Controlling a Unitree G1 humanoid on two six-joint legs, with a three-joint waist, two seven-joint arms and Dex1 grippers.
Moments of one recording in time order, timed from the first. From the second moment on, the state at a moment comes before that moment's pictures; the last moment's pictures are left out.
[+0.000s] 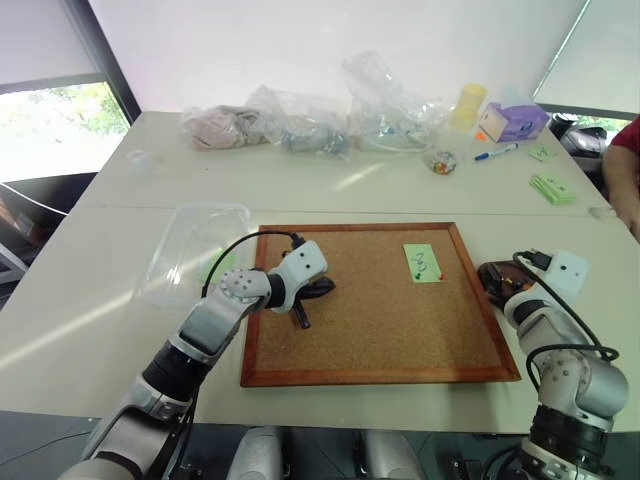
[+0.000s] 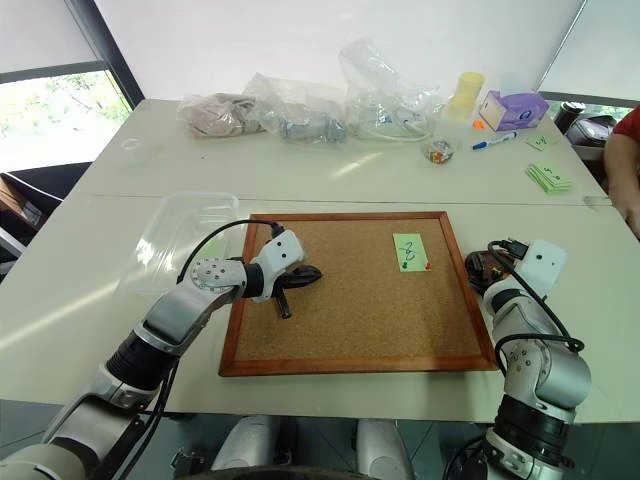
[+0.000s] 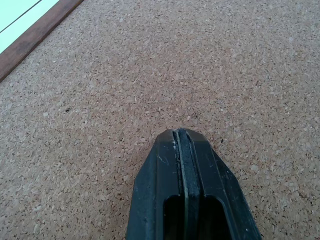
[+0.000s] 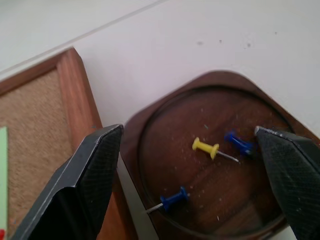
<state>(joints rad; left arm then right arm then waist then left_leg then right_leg) -0.49 0.41 -0.40 -0.08 -0.11 0.60 -0.72 -0.20 -0.24 -0.55 -0.28 0.42 0.92 -0.12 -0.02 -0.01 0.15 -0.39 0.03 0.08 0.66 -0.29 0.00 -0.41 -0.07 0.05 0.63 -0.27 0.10</state>
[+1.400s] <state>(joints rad) -0.52 0.49 -0.40 -0.01 -0.10 0.41 -0.89 0.05 -0.34 -0.21 -0.43 0.34 0.62 0.22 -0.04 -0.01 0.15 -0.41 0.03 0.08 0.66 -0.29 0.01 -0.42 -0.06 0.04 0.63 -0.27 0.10</state>
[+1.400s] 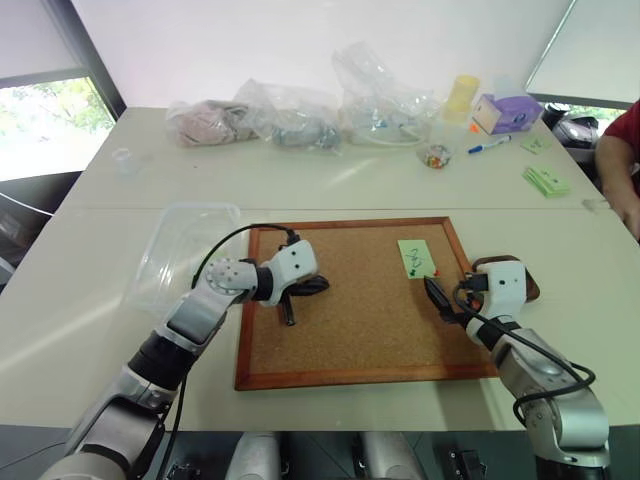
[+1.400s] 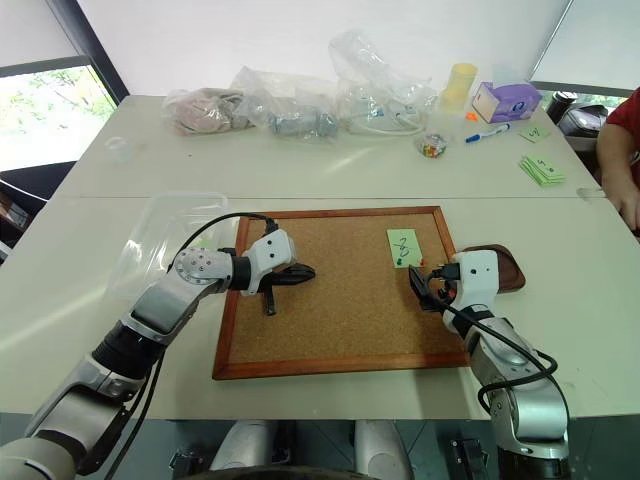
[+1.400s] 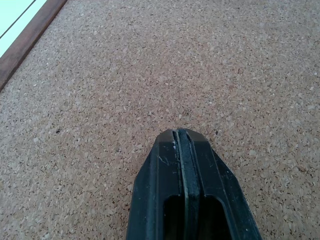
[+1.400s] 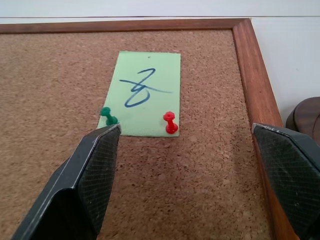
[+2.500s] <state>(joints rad) -0.52 0.51 -0.42 -0.04 -0.04 0.43 -0.89 0.04 -0.28 -0.26 -0.42 0.30 0.37 0.18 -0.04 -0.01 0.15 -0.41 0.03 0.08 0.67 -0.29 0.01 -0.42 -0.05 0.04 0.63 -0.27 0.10</state>
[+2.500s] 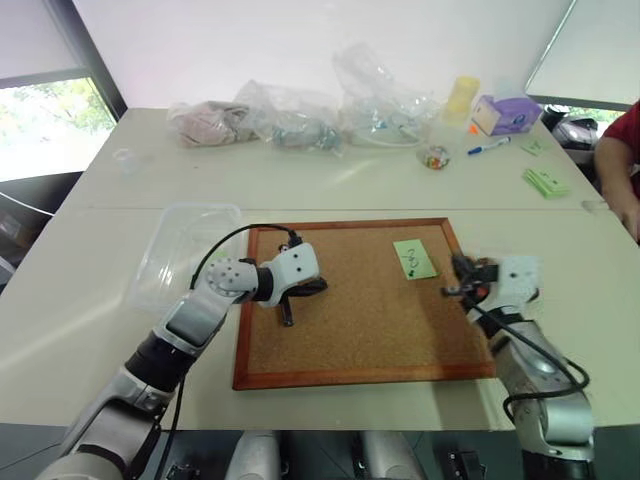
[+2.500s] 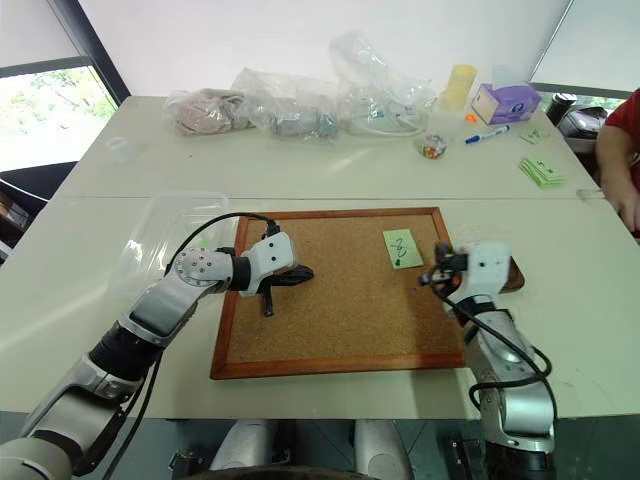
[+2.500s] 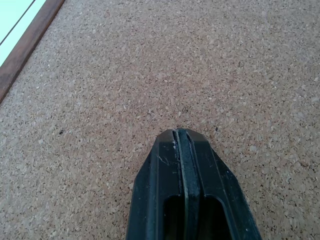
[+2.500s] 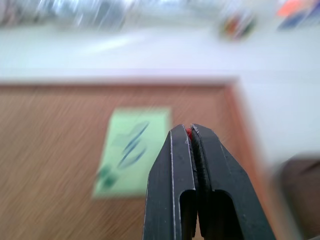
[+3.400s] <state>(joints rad) -0.53 0.50 -0.42 -0.02 -0.02 0.42 -0.91 -0.01 -0.27 -0.37 -0.30 0.25 0.55 0.02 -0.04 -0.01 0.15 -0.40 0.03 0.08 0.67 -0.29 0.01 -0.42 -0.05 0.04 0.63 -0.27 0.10</state>
